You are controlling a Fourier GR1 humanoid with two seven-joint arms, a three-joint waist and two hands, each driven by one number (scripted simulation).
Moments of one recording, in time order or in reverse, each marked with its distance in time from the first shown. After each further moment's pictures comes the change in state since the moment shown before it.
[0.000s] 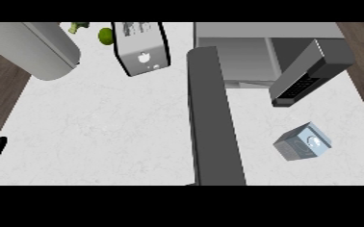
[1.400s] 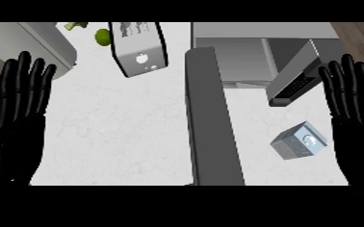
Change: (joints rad) left arm -0.480 0.004 -0.183 0.251 -0.416 0.267 -0.040; right arm -0.200 0.233 0.384 -0.110 0.486 -0.590 0.037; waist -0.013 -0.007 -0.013
